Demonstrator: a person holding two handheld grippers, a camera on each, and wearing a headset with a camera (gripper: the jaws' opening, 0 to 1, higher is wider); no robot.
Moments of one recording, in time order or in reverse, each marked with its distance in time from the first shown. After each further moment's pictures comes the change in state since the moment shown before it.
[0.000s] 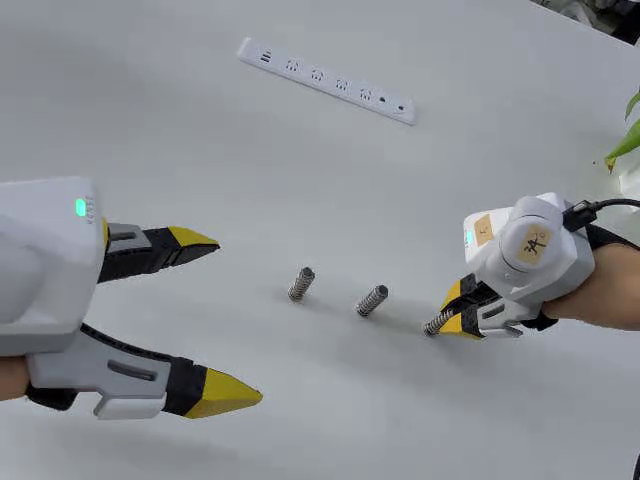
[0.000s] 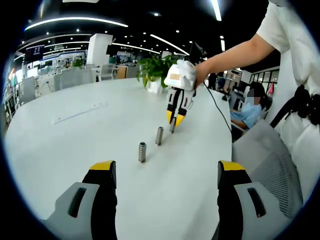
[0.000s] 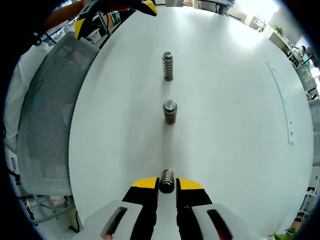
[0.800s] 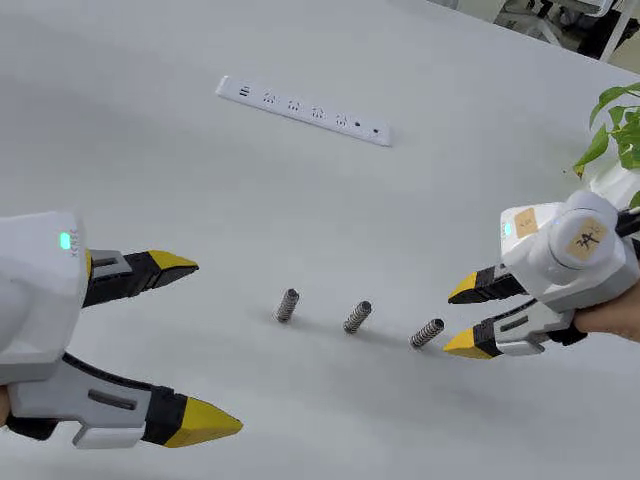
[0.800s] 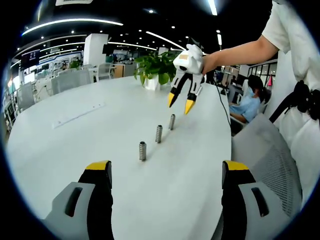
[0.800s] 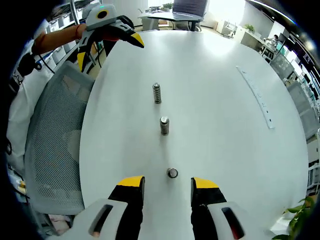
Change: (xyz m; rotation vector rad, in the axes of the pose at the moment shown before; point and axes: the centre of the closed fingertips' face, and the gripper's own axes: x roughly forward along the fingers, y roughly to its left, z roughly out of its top) left arm -0.005 -0.002 0.003 0.051 0.042 -0.005; right arm -0.055 0.016 0.002 0.193 -0.224 -0.108
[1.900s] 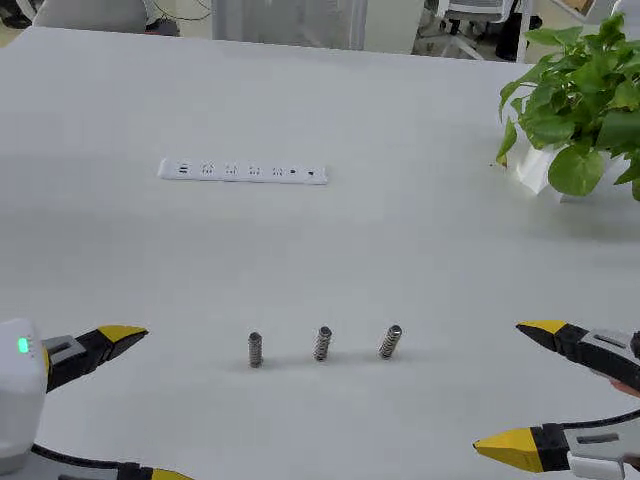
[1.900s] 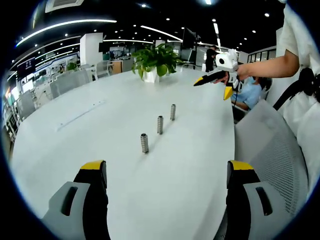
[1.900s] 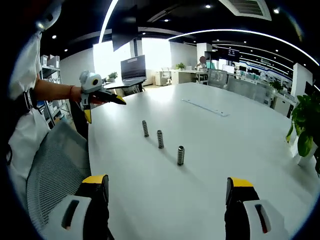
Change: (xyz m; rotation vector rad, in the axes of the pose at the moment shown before) left arm 0.000 -0.001 -0.015 0.067 0.078 0.025; right arm -0.050 0.062 -0.052 0.430 -0.594 -0.255
